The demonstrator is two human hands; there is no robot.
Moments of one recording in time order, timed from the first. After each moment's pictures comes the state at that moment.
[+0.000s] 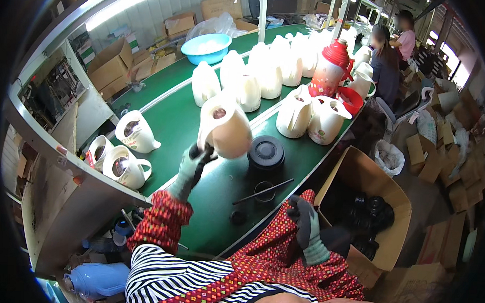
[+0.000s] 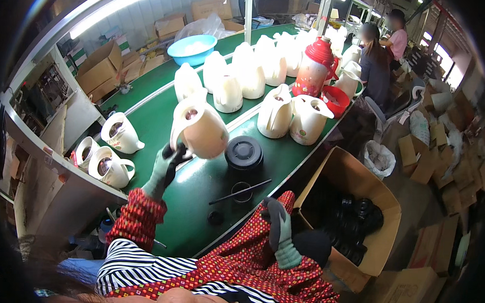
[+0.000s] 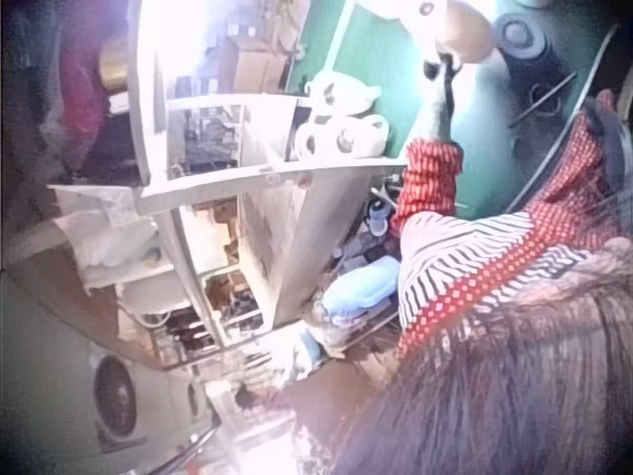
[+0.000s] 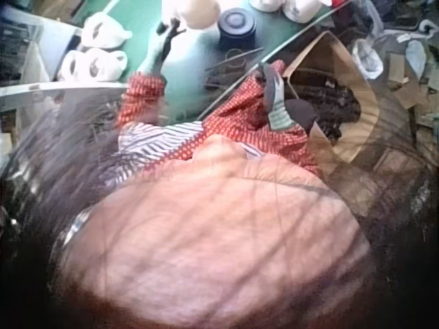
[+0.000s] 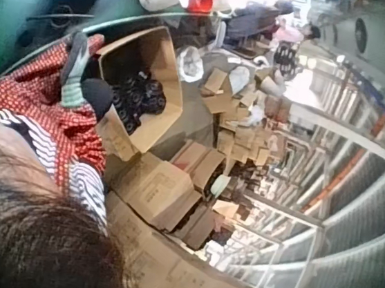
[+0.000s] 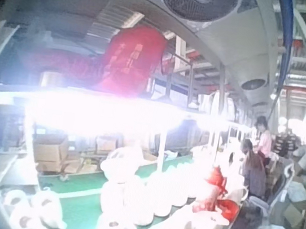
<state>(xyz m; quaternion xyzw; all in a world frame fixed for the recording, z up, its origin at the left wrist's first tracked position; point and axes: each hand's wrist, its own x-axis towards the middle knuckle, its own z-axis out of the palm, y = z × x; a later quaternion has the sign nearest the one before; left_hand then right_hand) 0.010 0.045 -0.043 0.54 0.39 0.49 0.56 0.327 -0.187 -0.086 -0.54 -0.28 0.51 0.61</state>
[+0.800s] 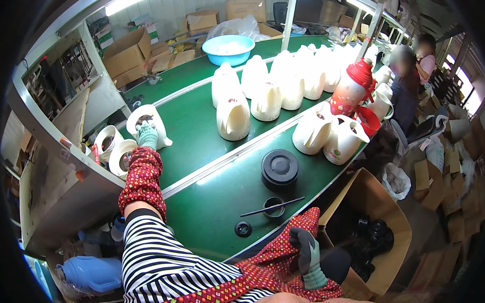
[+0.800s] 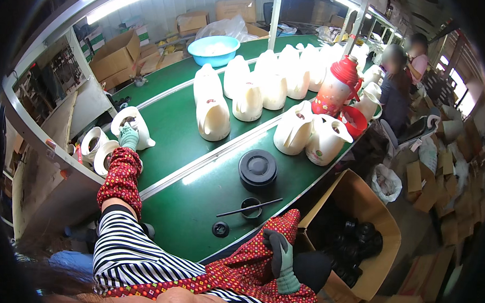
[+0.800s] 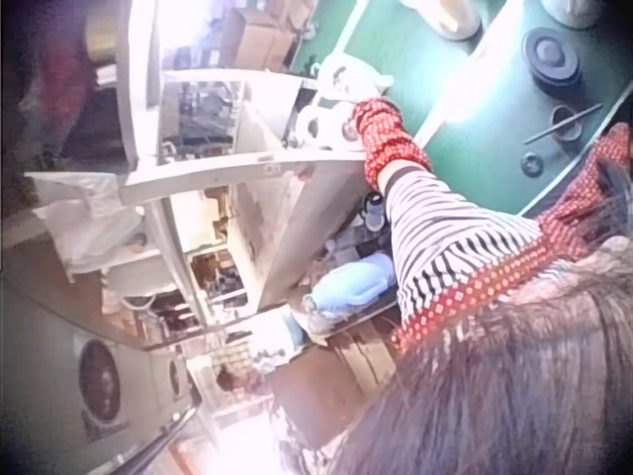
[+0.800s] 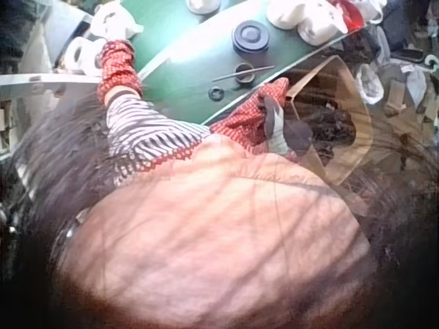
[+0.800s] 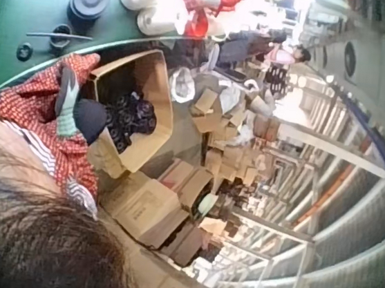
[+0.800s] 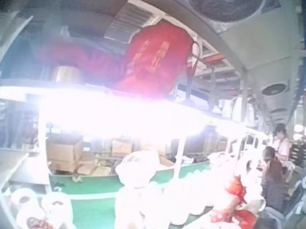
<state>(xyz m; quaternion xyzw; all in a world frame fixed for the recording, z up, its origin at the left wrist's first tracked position) -0.240 0.214 -0.075 0.47 0.87 0.15 -0.07 0.319 -0.204 -0.091 -0.56 -0.34 0.53 0.54</state>
